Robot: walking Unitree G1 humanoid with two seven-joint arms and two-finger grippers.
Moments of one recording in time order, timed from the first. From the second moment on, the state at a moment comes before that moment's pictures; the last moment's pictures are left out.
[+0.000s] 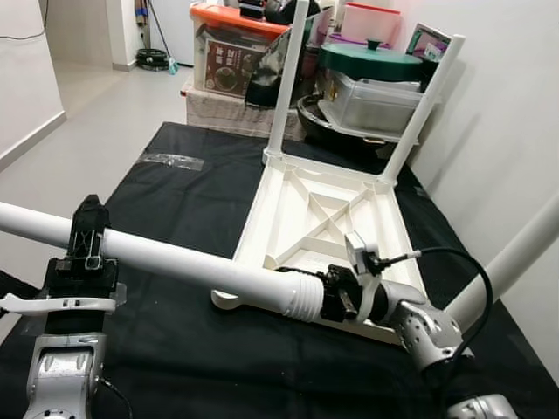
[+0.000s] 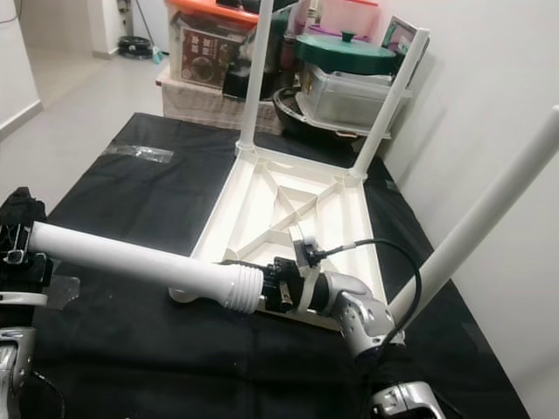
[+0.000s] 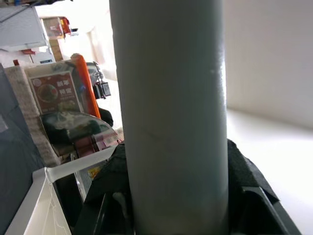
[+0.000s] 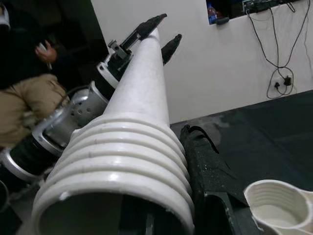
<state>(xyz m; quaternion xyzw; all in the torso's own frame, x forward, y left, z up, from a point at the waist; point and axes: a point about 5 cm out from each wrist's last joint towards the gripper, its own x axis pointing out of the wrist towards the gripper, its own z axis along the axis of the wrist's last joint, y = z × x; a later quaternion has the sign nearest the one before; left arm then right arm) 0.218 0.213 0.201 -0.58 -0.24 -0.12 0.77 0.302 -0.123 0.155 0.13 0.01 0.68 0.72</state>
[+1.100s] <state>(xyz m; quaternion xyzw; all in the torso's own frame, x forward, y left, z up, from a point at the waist) 0.253 0.252 0.280 -0.37 -0.26 -0.20 0.87 0.366 -0.165 0.226 -0.03 0.05 0.54 0.84</state>
